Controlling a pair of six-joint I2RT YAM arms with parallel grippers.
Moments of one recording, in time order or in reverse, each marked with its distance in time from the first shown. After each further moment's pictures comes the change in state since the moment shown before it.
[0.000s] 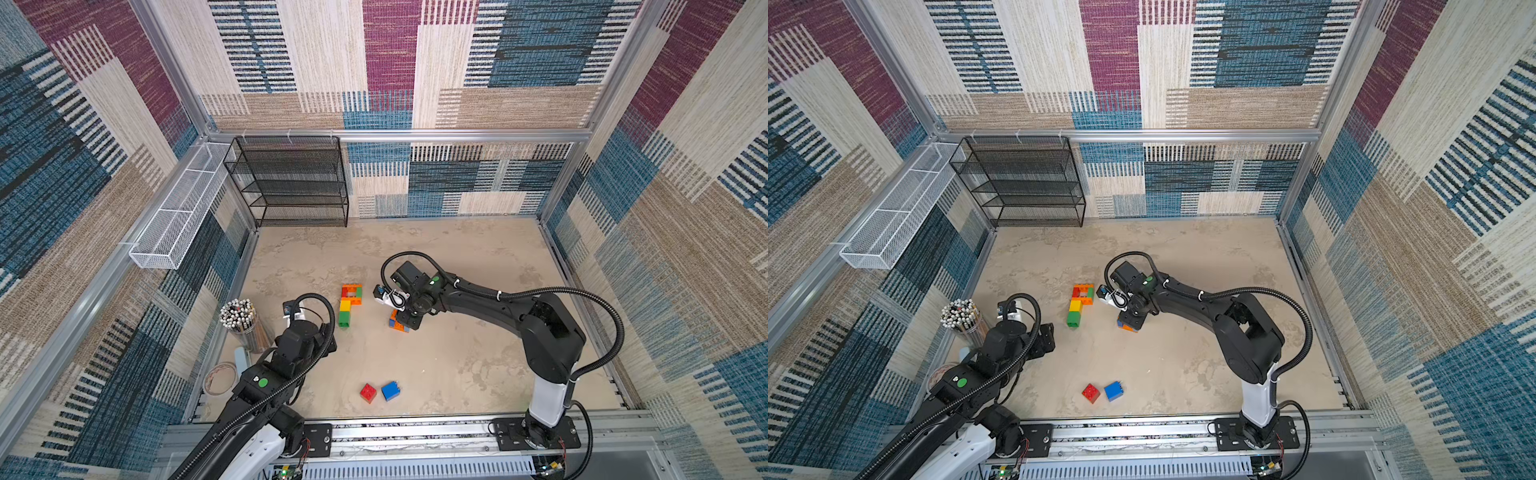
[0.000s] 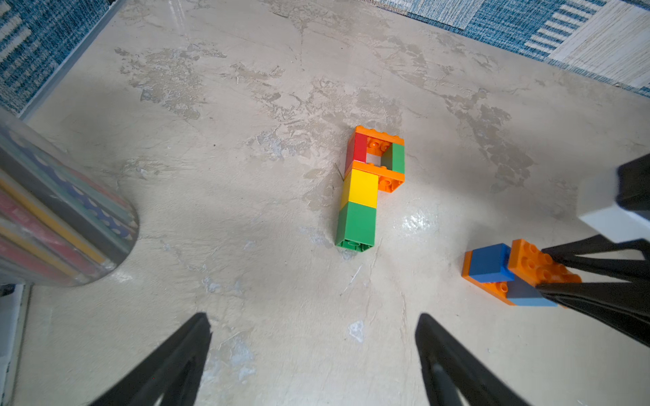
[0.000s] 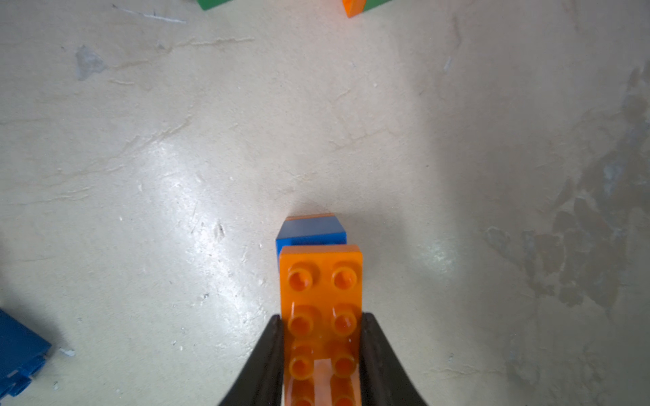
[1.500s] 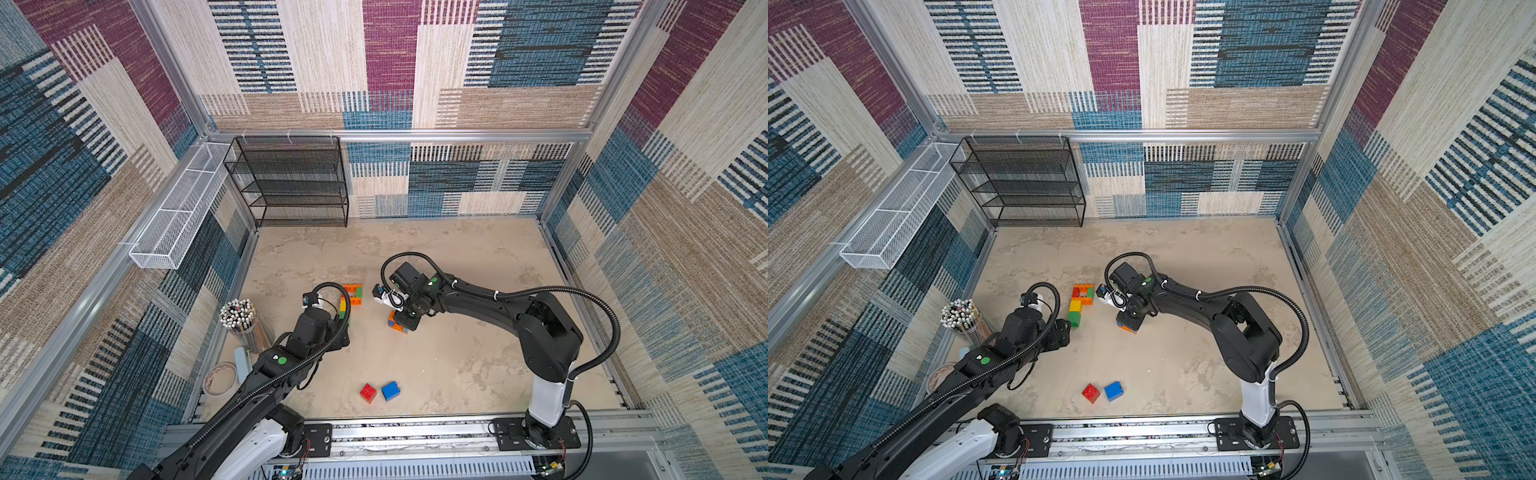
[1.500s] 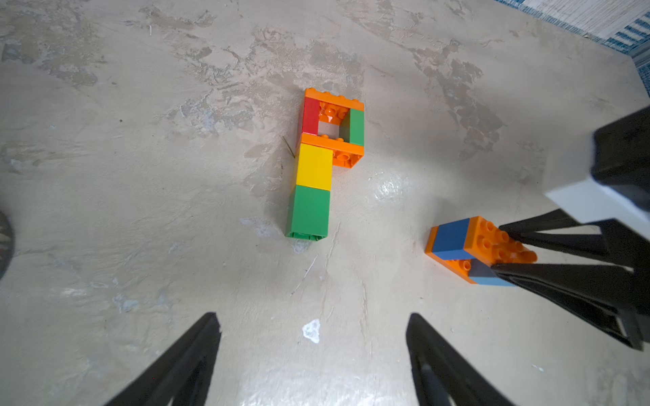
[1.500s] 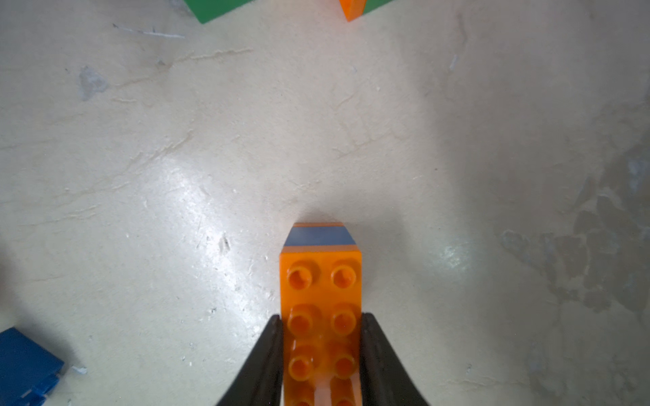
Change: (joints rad) left arm 0.006 0.213 0.008 0.172 0.183 0.003; right arm 0.000 0.009 -0.001 0.009 -0.016 0.055
